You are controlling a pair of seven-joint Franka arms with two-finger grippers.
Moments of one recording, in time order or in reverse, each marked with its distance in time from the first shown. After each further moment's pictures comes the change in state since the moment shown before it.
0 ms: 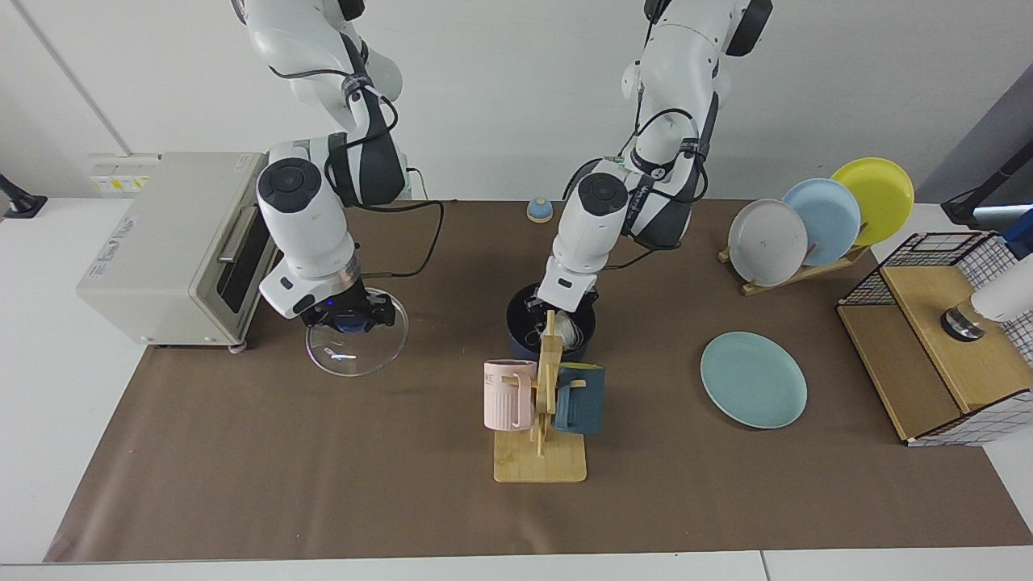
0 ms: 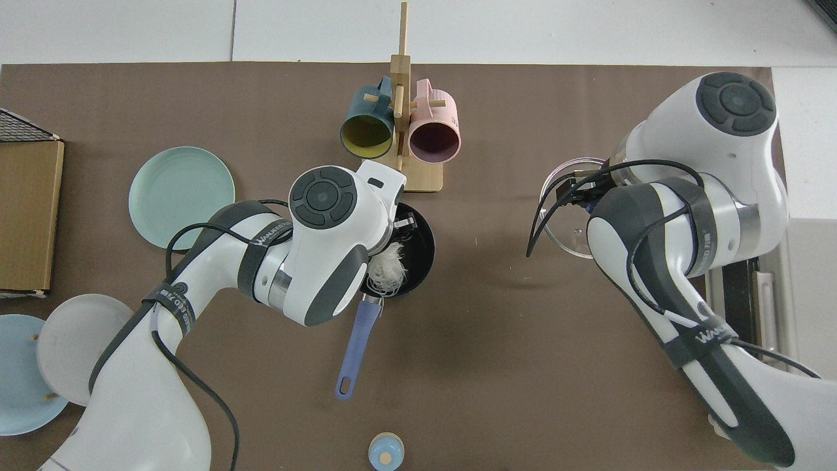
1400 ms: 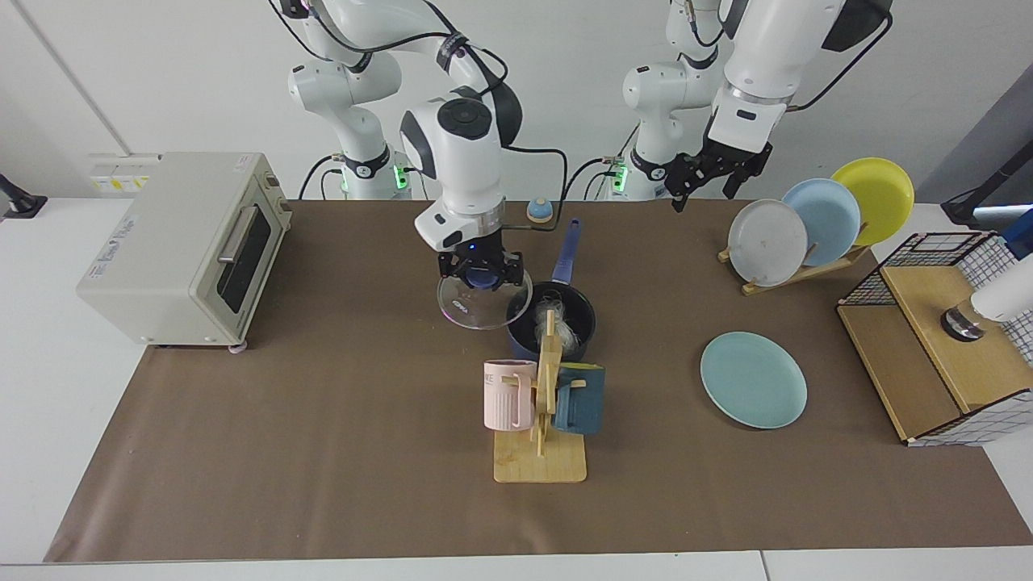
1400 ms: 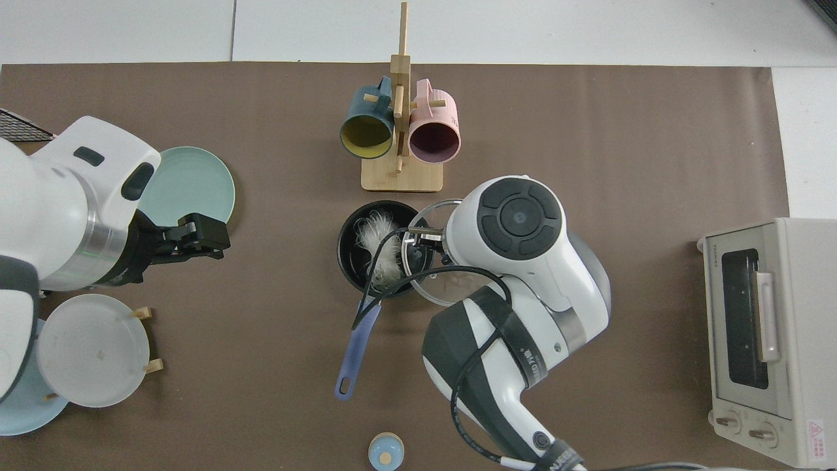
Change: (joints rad) left arm 0.306 -0.454 0.021 0.159 -0.045 -0.685 0.353; right arm 0.355 -0.040 0.007 -0.050 0.031 0.108 0.578
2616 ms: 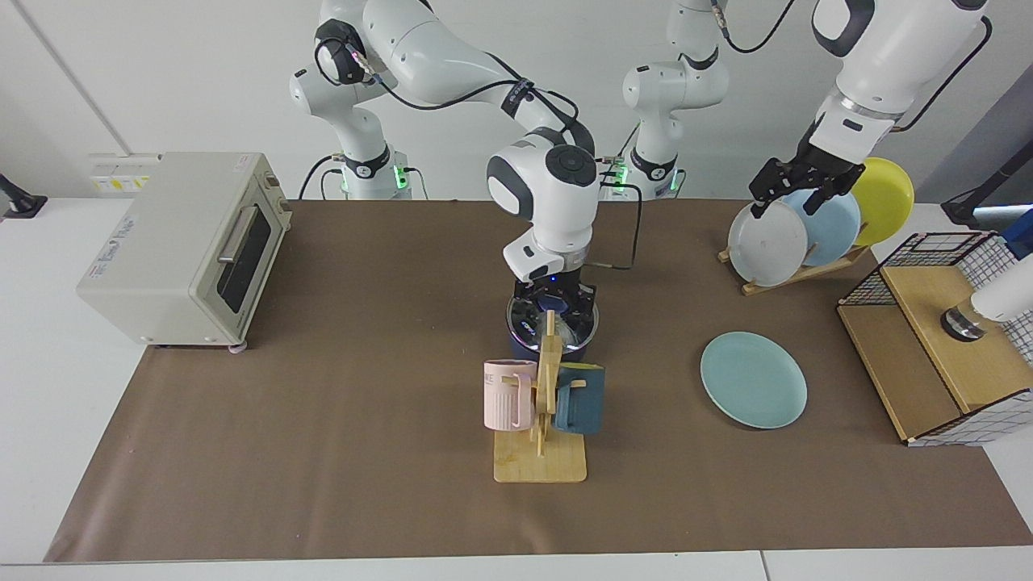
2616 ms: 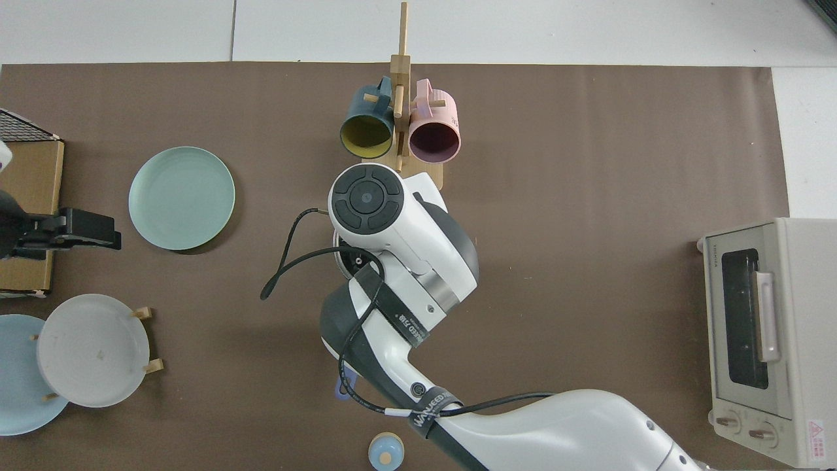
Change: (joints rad) left arm -0.025 0.026 0.268 -0.018 -0.036 0.044 0.419; right arm 0.180 0.347 -0.046 0.399 -0.058 -0.081 0.248
